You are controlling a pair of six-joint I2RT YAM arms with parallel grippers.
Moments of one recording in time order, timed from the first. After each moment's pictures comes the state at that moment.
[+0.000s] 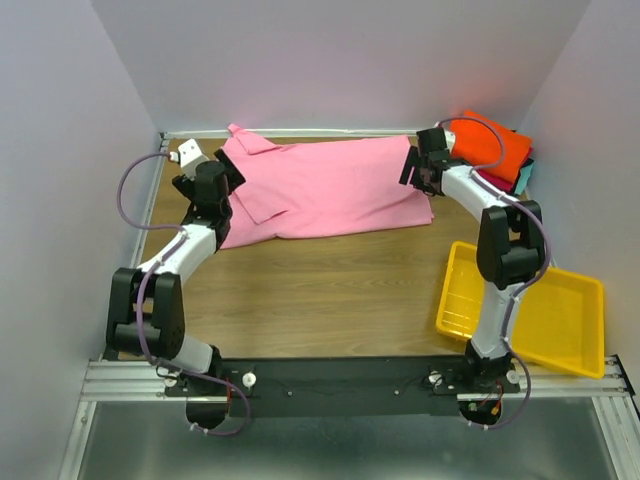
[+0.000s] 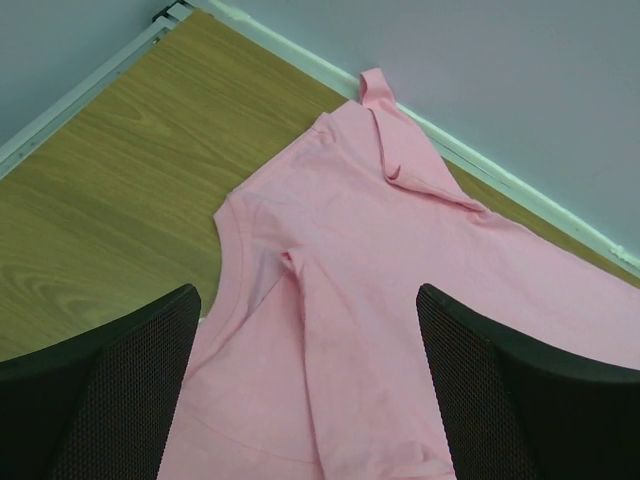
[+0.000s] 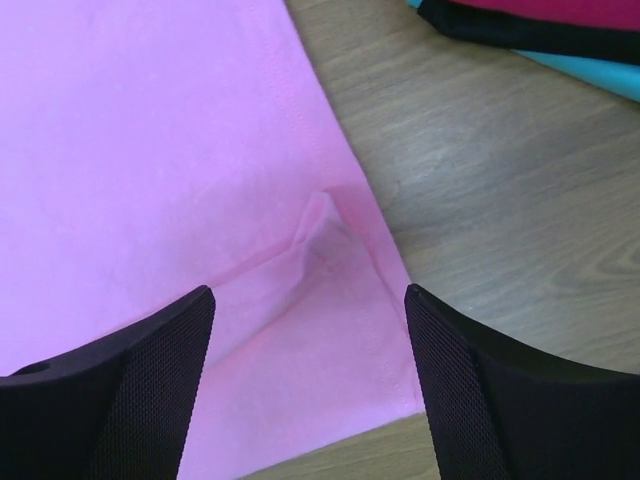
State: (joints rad) left arm -0.13 1.51 0.91 0.32 -0.47 -0.47; right arm 0.21 2.02 1.56 -0.40 0.30 0.43
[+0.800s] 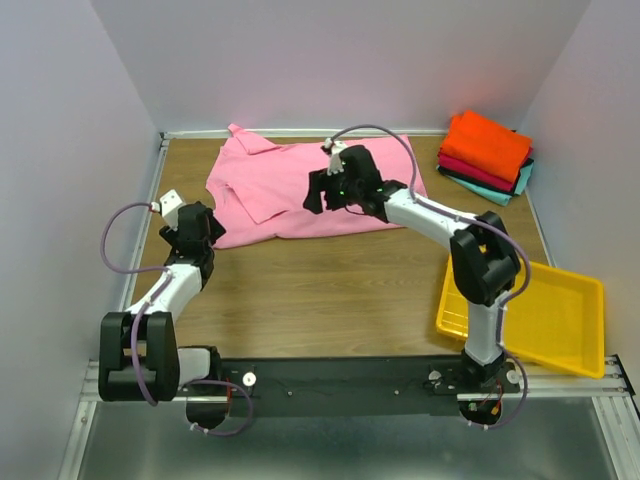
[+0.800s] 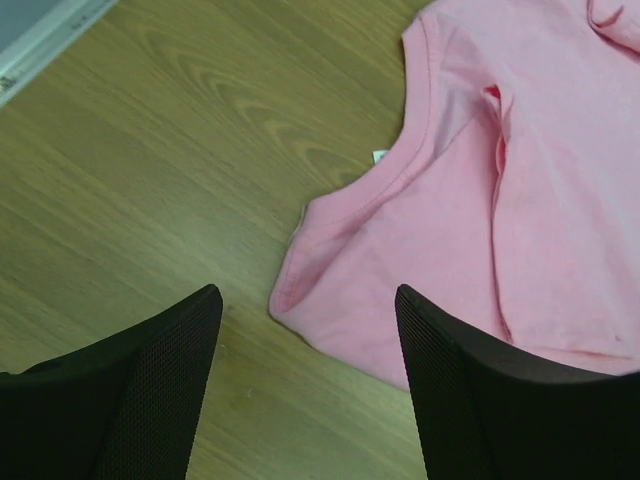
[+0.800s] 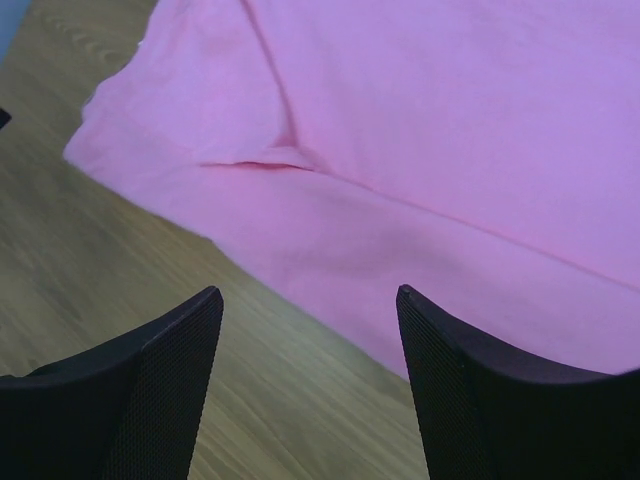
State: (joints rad) left arm -0.01 1.25 0.57 0.13 -0.42 -0.55; right arm 0.61 1.93 1.47 -0.10 -0.19 0.27
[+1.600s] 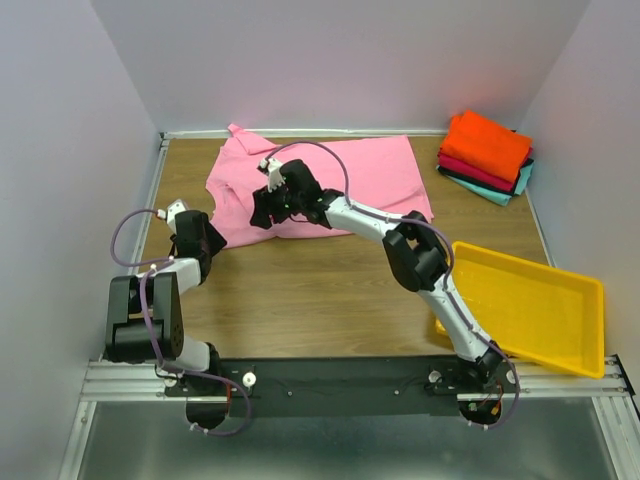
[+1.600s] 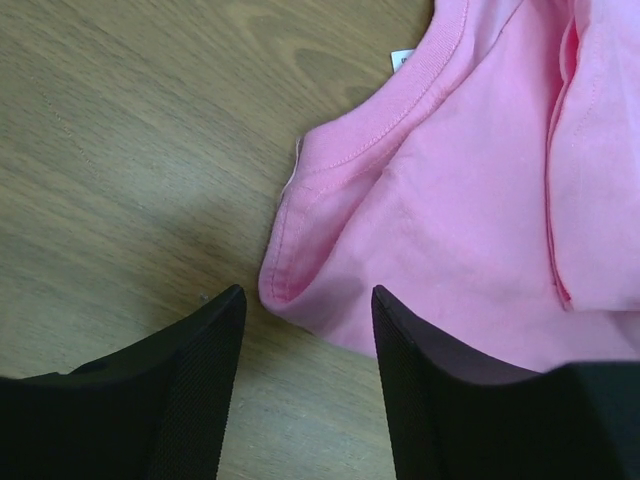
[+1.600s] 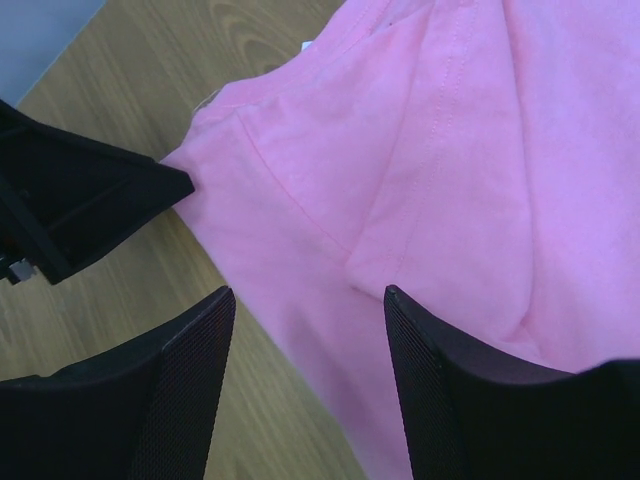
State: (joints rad) left arm 0.09 1.45 0.53 0.25 -0.14 -0.55; right arm 0.80 2.44 1.99 -0.06 -0.37 0.21
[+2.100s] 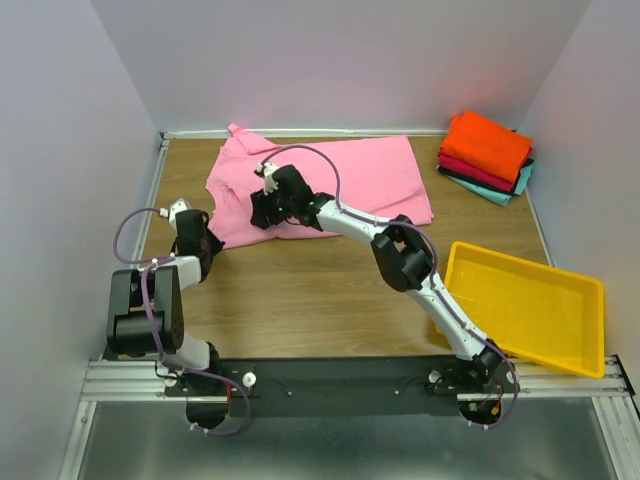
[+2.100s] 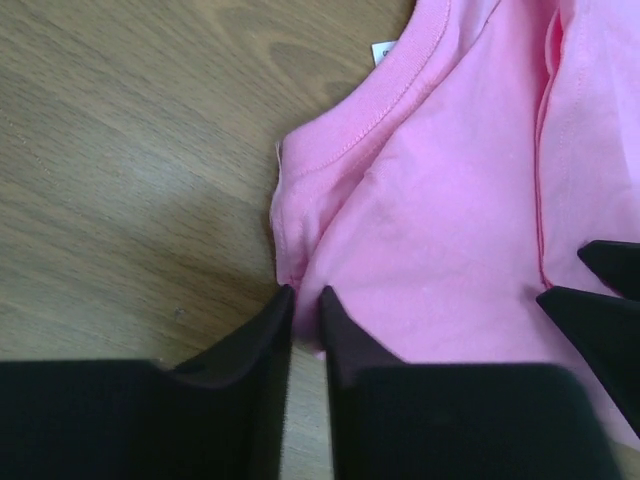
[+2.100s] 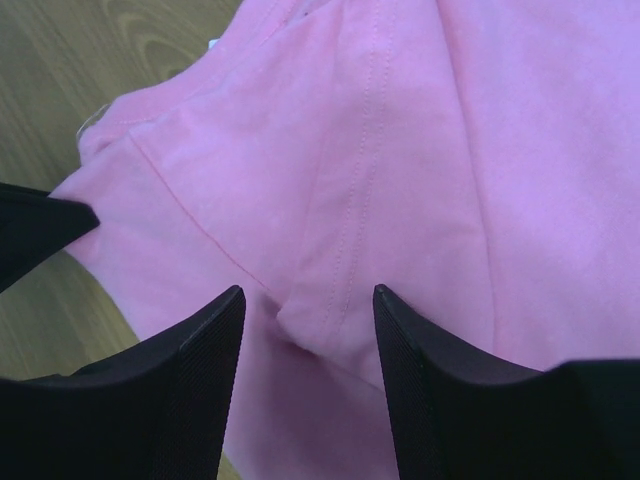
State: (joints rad) left arm 0.10 1.50 0.54 0.29 -0.09 -0.55; right arm 0.81 2.61 2.18 -0.10 -0.26 0.21
